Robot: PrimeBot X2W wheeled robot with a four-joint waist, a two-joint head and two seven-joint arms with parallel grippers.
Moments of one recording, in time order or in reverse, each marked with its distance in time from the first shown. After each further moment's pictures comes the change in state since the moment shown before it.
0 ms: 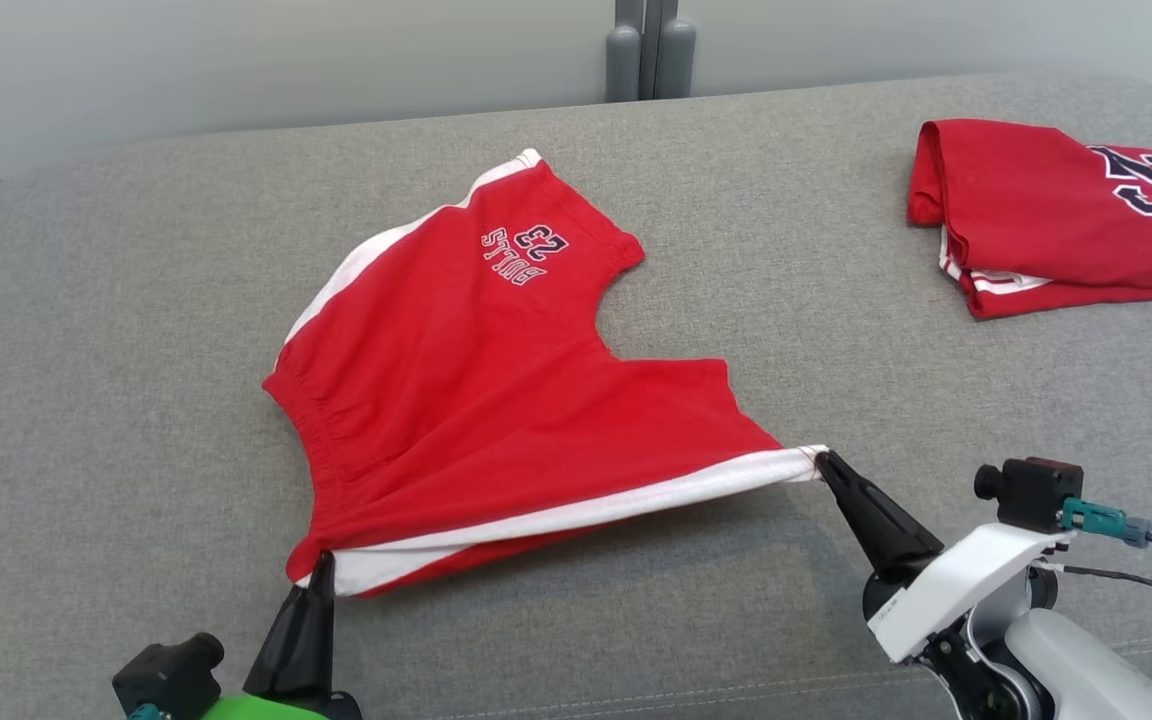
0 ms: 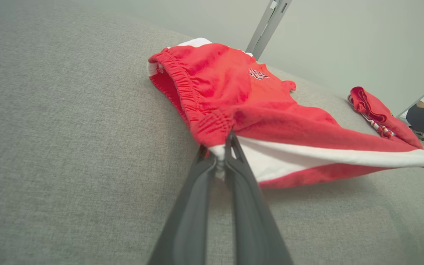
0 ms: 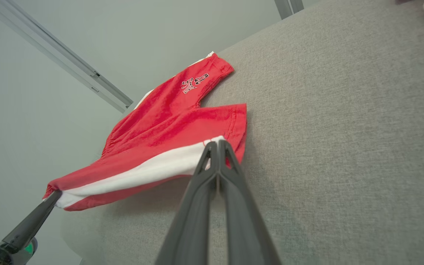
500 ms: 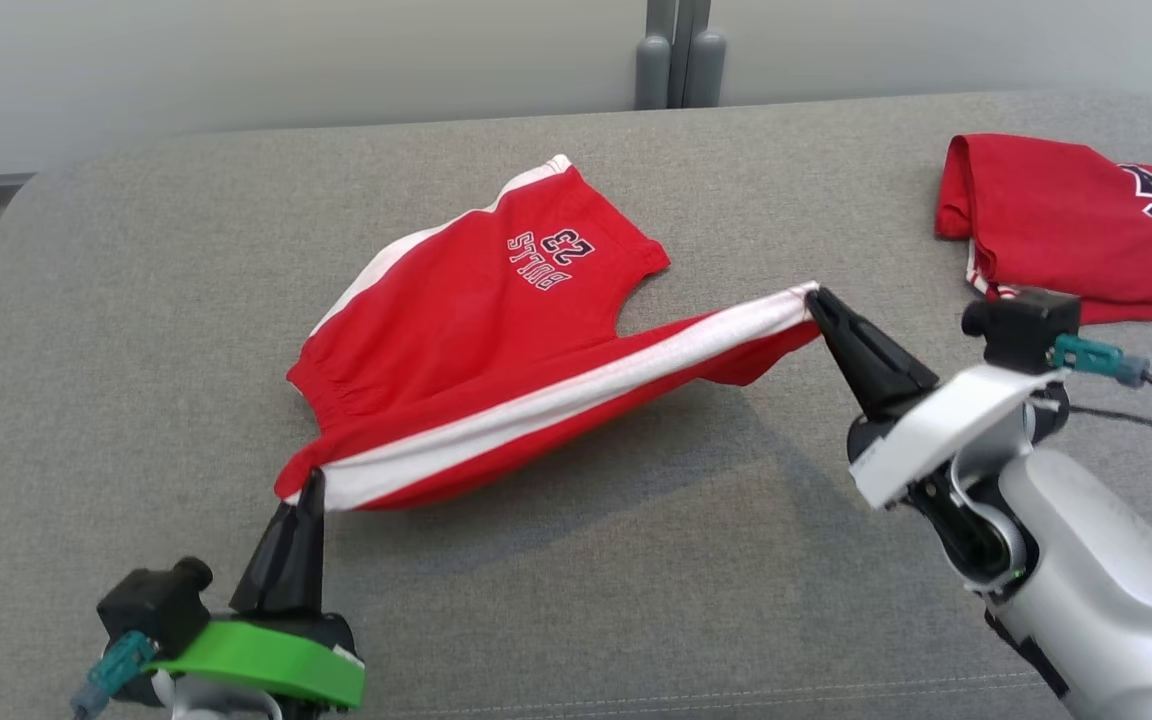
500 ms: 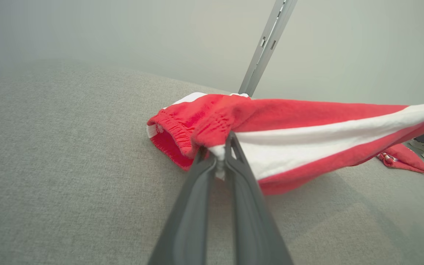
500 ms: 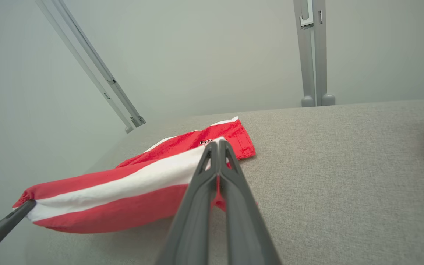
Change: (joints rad) left arm -0.075 -0.026 0.048 -0.005 0.086 -0.028 0.000; right arm -0.176 0.049 -0.107 0.005 -0.216 0.000 0.090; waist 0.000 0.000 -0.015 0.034
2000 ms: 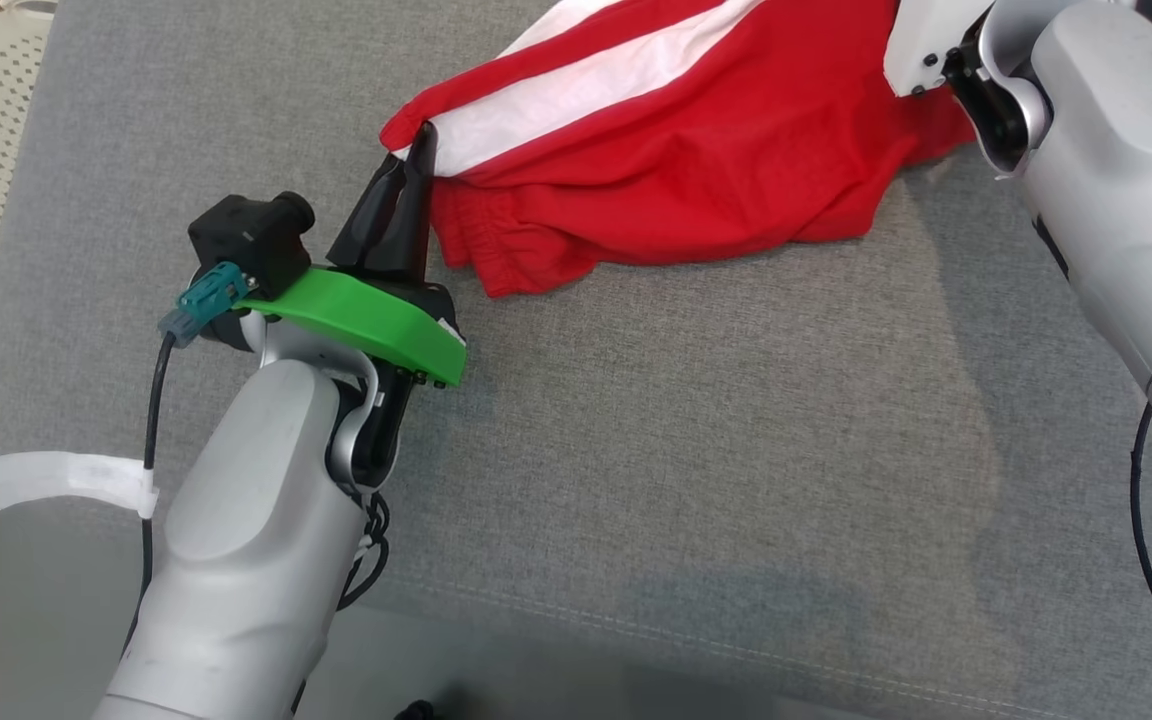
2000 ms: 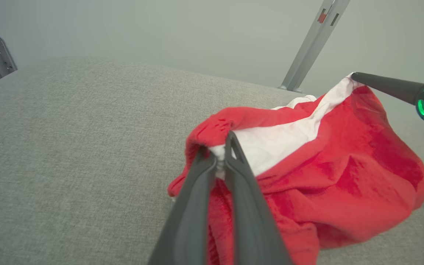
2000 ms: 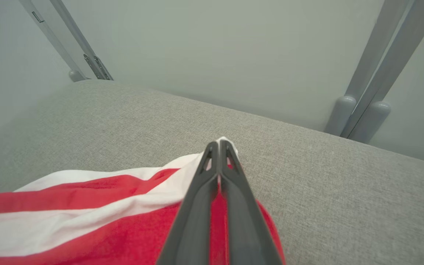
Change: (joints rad) left arm -0.685 -0.084 -0.206 0.336 -0.061 -0.007 0.000; right arm -0.958 0.153 0.309 0.928 -0.052 0.000 -0.041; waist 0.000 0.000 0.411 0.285
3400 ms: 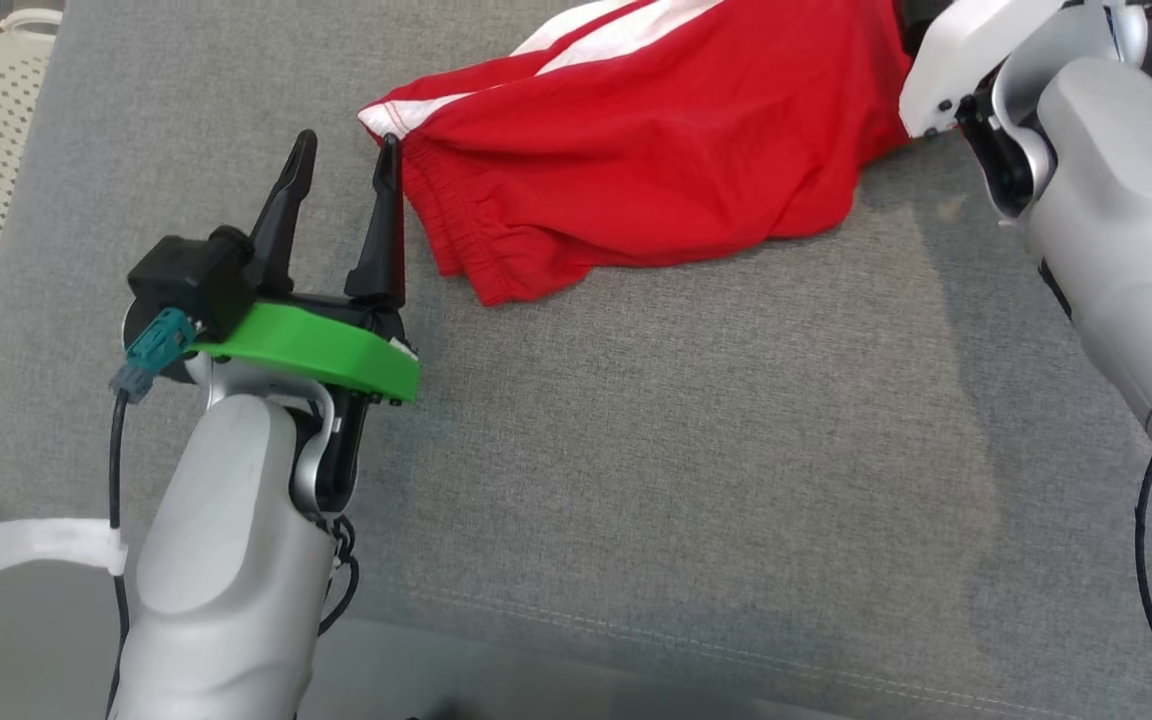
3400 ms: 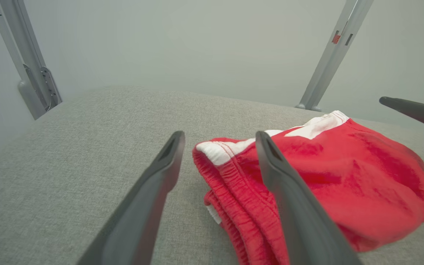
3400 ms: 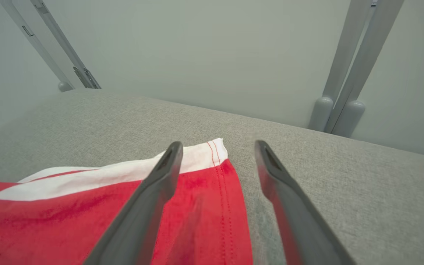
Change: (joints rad) left arm 0.089 -0.035 0.184 -0.085 0.174 0.000 0.000; right arm 0.051 -0.013 -0.003 0.017 0.014 0.000 -0.103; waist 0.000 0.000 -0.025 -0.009
